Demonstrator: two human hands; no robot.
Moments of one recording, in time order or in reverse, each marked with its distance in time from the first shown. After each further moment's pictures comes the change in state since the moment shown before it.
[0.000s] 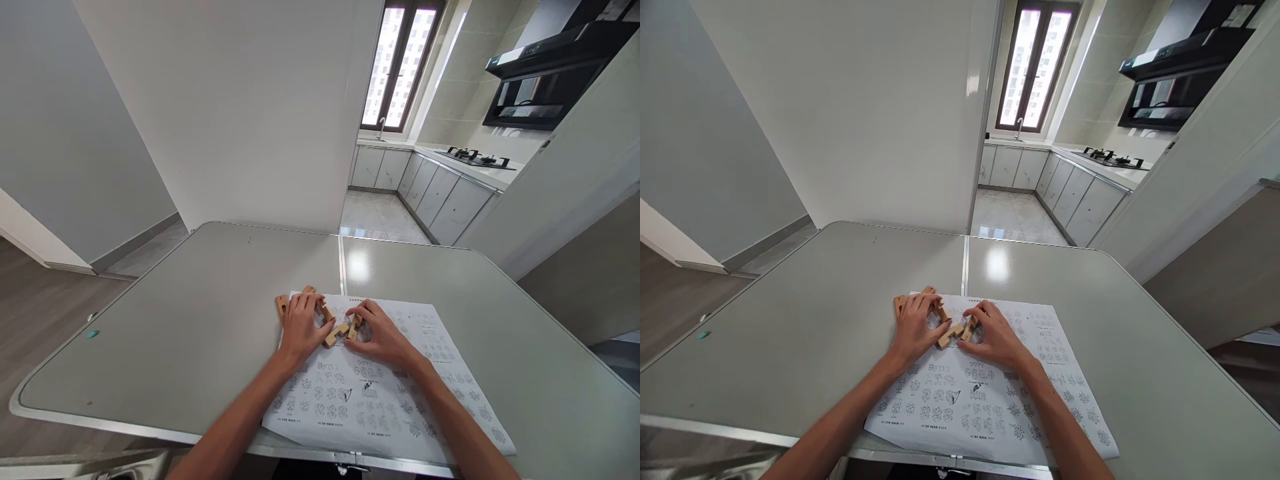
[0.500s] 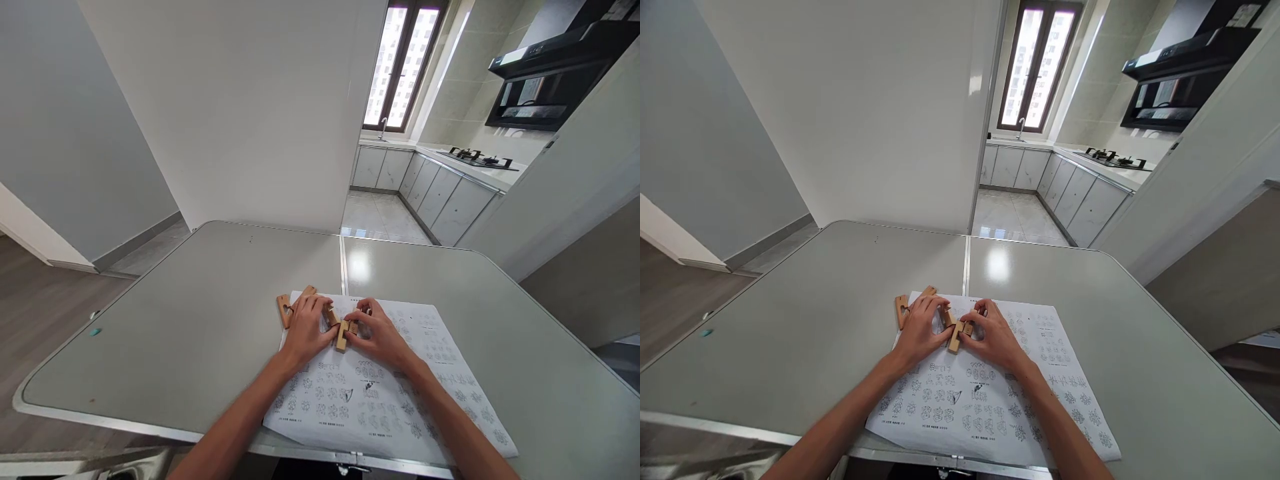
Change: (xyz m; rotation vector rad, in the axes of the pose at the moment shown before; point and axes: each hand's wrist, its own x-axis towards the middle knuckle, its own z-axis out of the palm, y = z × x) left_hand -0.002 0.000 0.004 -0.065 -0.075 0.069; right_hand 0.002 -0.002 0.012 -0.014 0.128 -0.025
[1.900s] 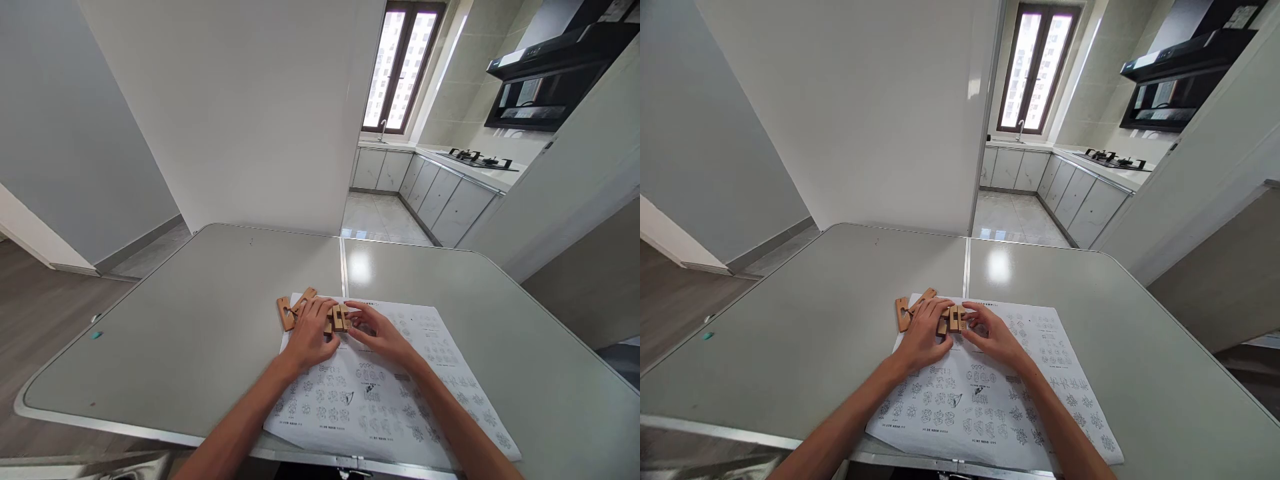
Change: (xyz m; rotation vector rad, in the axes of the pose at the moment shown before) left_hand -0.002 0.007 -0.004 -0.006 -0.072 0.125; right_hand 0.003 0.002 -0.004 0.563 -0.125 0.150
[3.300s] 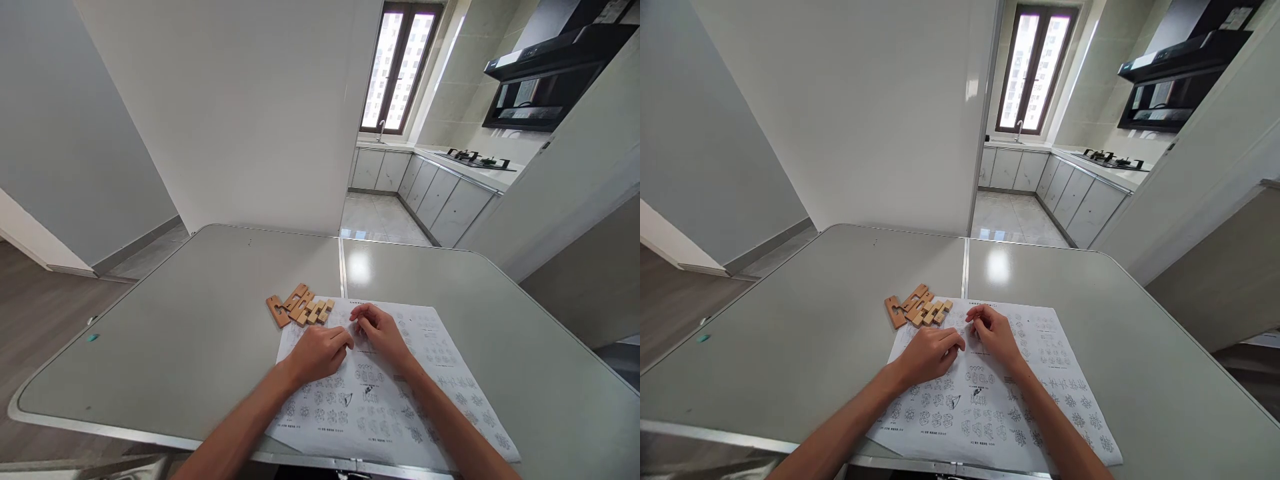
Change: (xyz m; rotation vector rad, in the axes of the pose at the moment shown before) left_hand -0.010 0.007 0.010 0.100 -0.131 0.332; right_hand 0.005 0.007 0.009 0.046 0.267 0.068
